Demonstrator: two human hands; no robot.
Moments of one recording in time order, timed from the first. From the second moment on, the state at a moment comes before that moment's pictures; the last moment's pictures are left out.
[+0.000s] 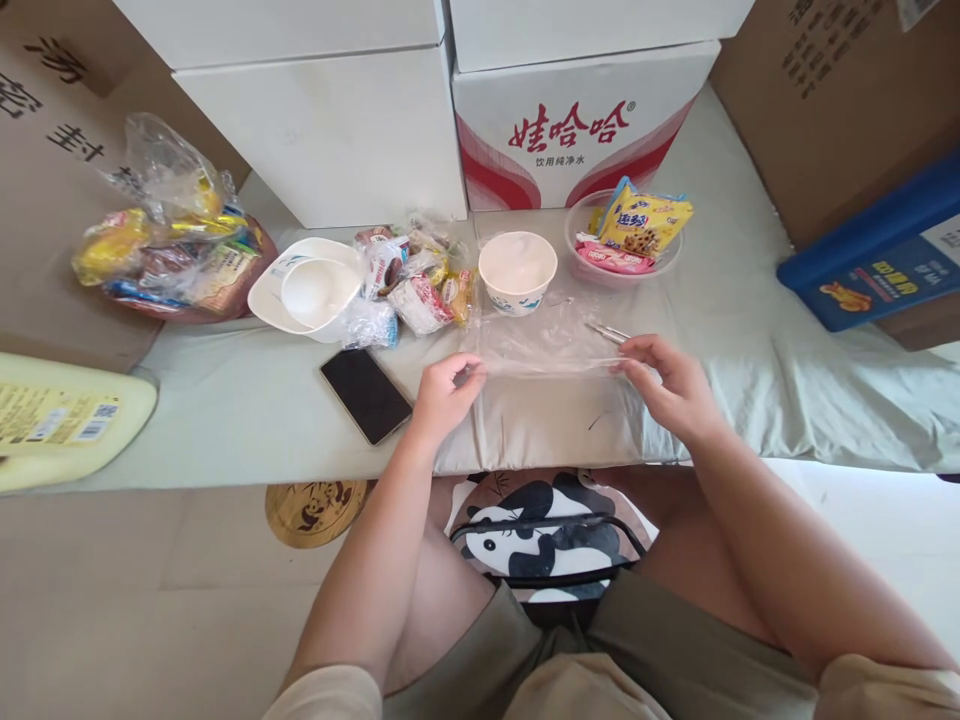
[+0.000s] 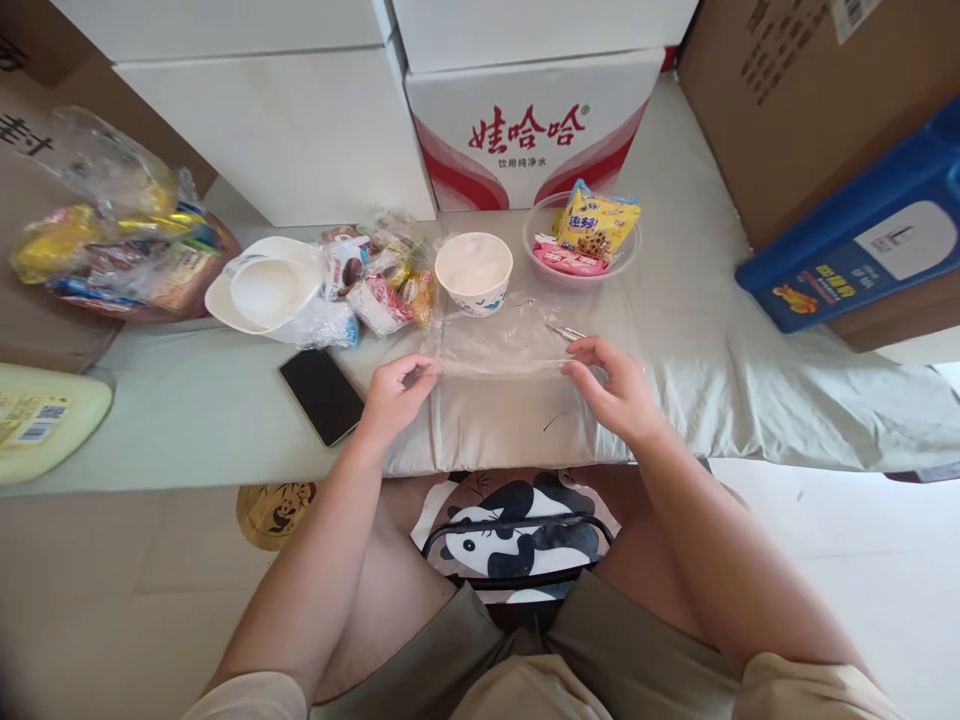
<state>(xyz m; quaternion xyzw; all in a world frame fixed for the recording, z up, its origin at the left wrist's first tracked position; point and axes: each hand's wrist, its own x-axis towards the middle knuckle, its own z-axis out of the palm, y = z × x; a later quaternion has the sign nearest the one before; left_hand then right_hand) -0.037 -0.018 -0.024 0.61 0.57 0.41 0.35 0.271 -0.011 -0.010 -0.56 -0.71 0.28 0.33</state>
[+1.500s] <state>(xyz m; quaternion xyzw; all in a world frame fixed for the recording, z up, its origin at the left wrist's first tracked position) -0.024 -0.017 -0.027 0.67 0.56 0.32 0.37 0.252 -0.014 -0.010 -0.45 -0.81 0.26 0.27</state>
